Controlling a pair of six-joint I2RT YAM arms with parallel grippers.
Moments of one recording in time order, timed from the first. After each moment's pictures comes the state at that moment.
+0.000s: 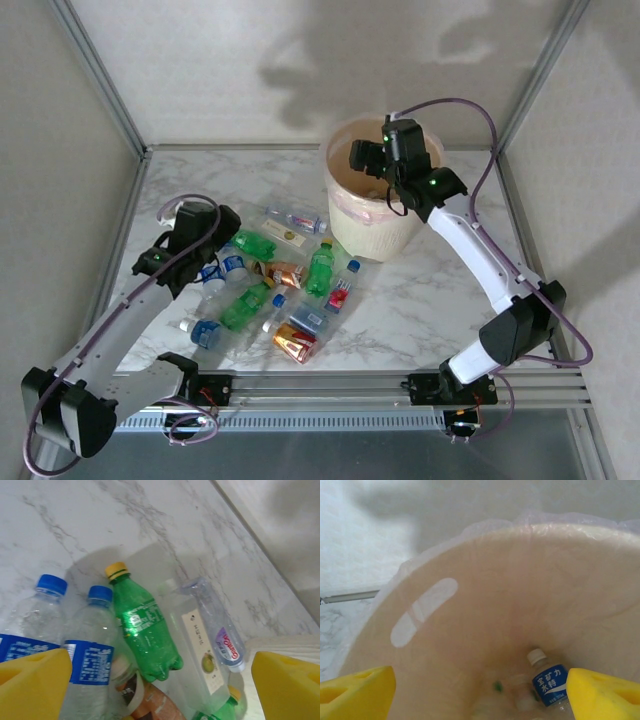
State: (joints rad) left arm -0.31 1.03 0.89 -0.59 -0.28 -1.04; right arm 0.53 1.54 1.61 -0.57 0.26 0.43
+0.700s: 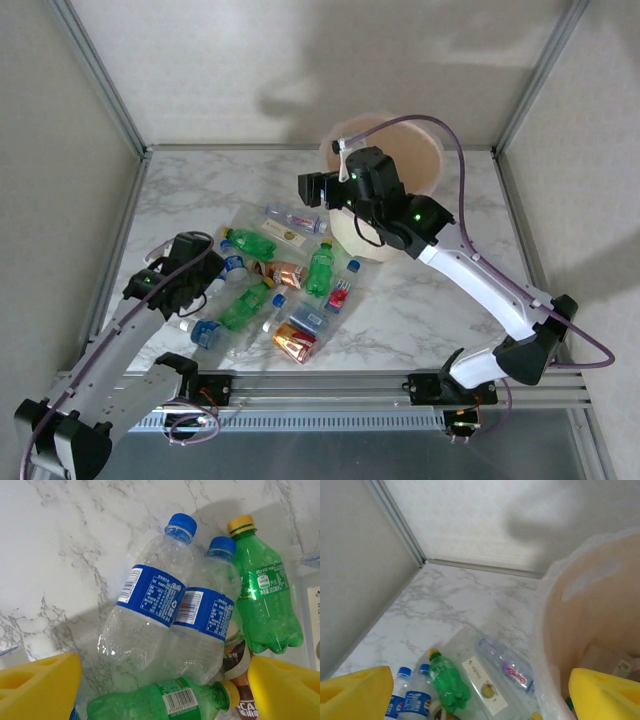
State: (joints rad) left arm -0.29 0.88 0.76 -0.91 -0.27 -1.18; right arm 0.85 1.43 1.56 -0.53 0.24 0.35
